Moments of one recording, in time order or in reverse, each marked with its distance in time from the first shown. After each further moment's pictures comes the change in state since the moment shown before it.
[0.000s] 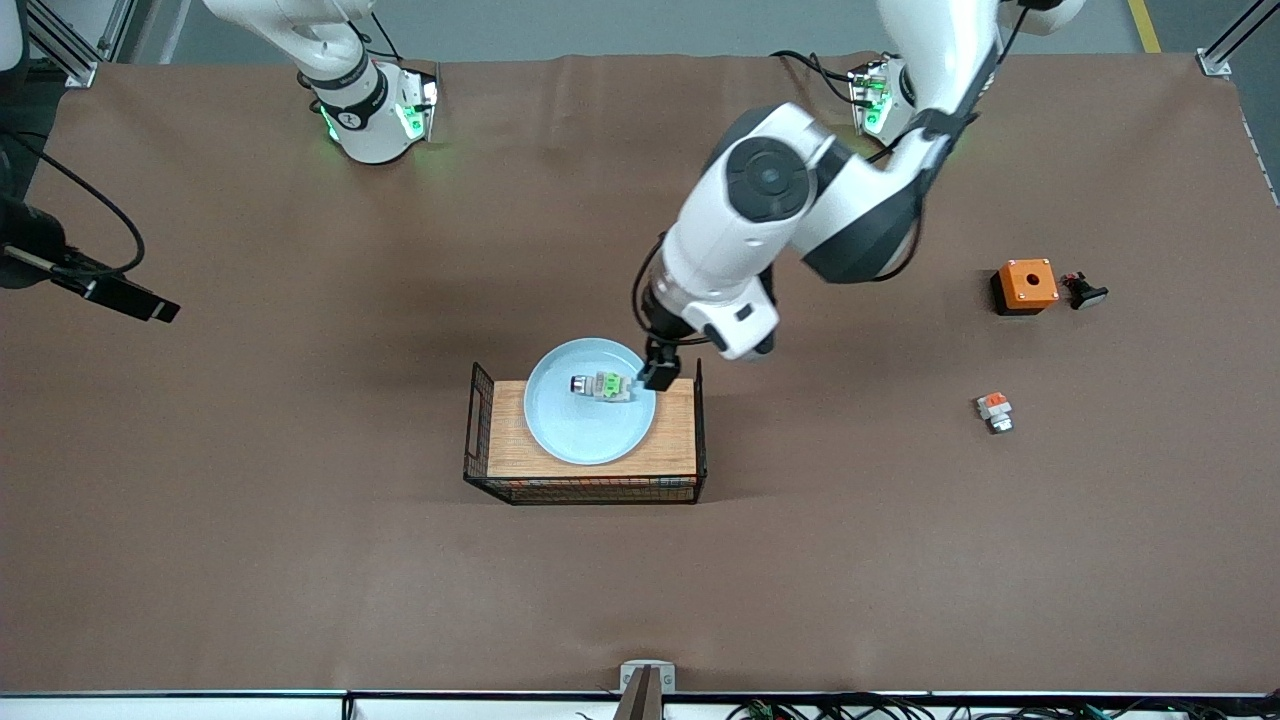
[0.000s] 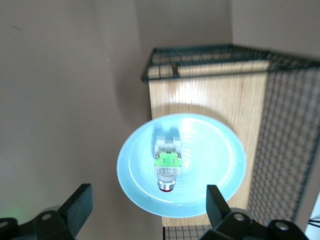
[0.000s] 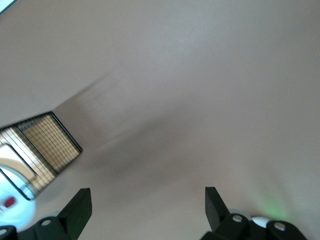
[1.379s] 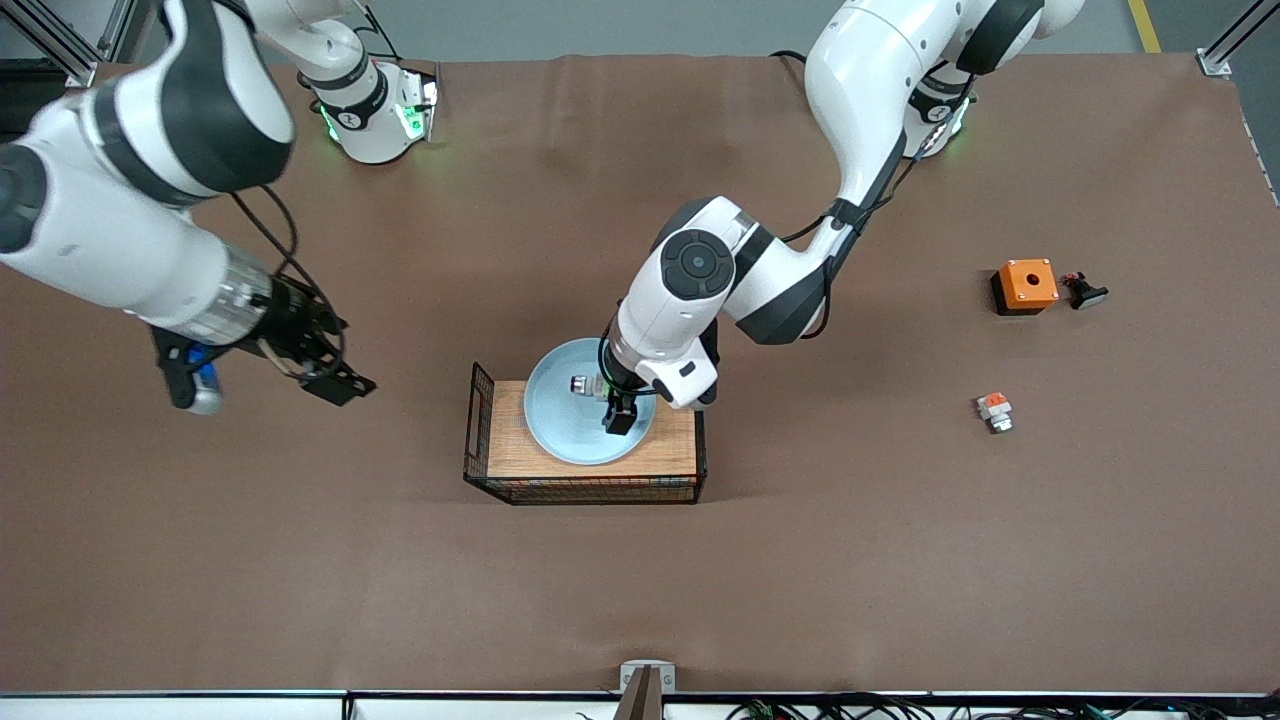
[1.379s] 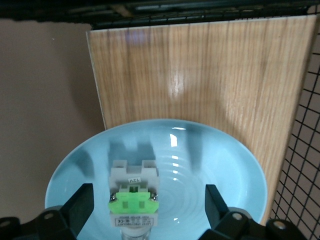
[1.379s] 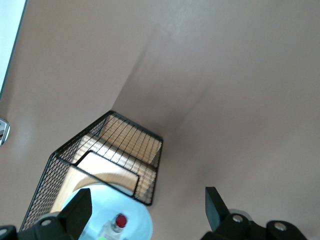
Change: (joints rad) left arm -0.057 0.181 0.050 0.051 0.000 0.179 0.014; right arm 0.286 0.148 0.006 -0.066 0.114 0.351 0.654
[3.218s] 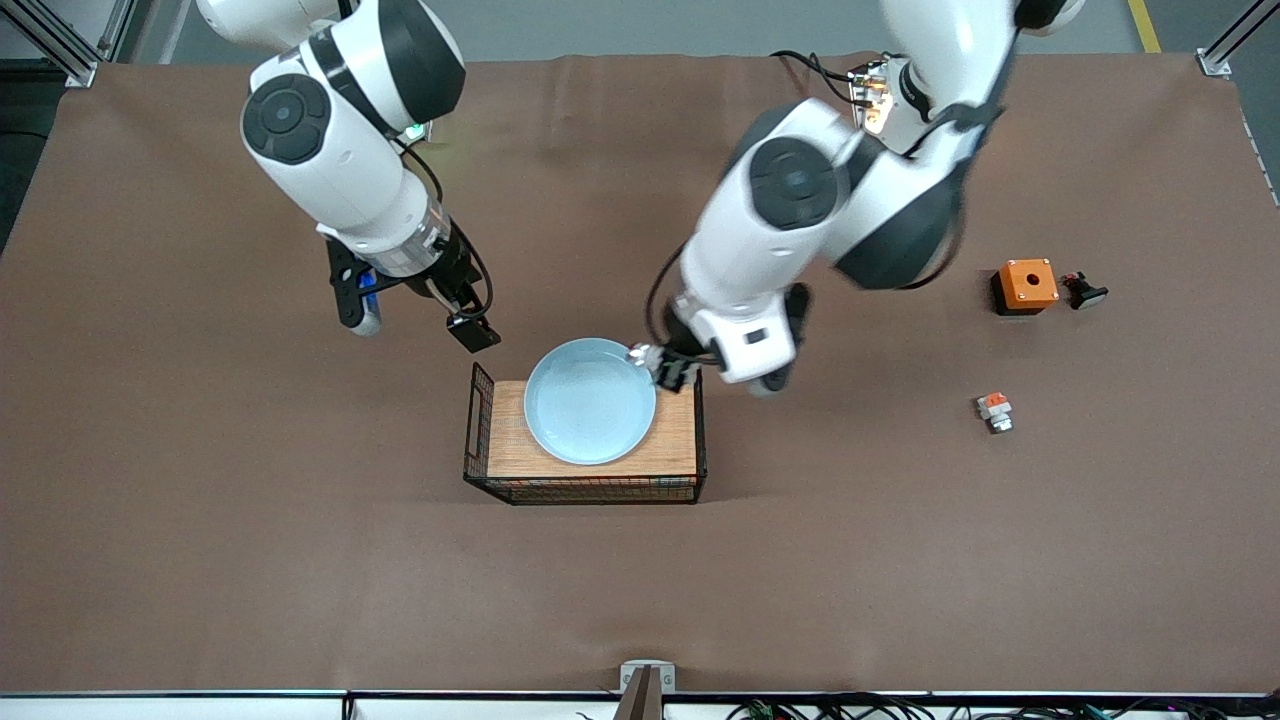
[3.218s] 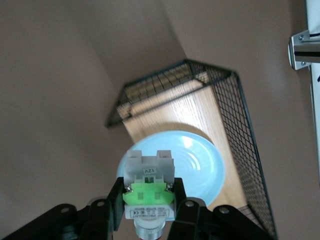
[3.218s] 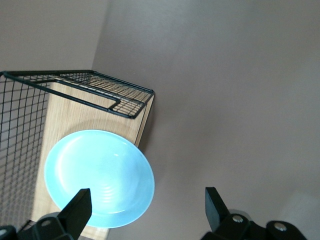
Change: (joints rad) left arm 0.113 -0.222 0.035 0.121 -0.022 -0.466 0.467; right arm 0.252 -0.093 0.000 -0.177 -0.071 0.149 0.499
